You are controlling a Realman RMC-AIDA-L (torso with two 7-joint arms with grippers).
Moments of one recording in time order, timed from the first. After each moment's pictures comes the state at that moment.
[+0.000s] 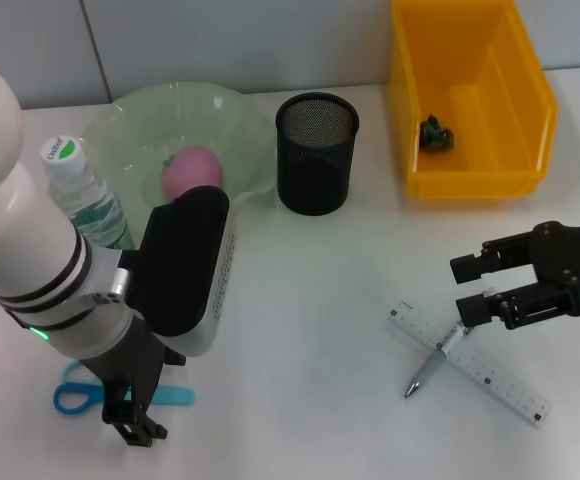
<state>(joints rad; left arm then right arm) -0.64 -2.07 1.76 1.31 2.59 1.60 -1.88 0.57 1.93 -0.65 -0.76 -2.15 -1.95 1.70</state>
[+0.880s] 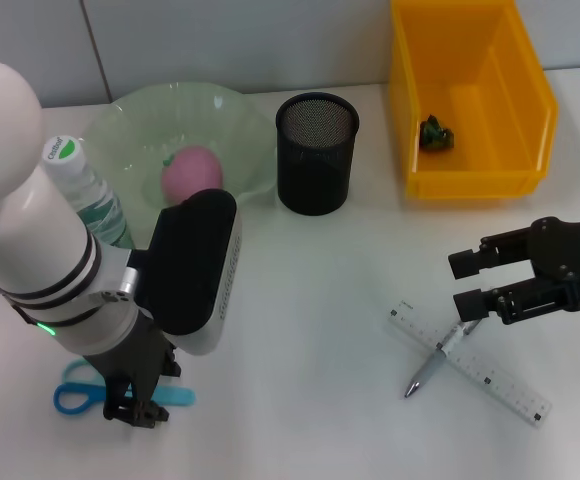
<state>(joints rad) -0.68 -2.08 1.77 1.26 2.60 1.57 -1.88 0.58 1.93 -0.65 -0.76 -2.15 -1.94 1.70</state>
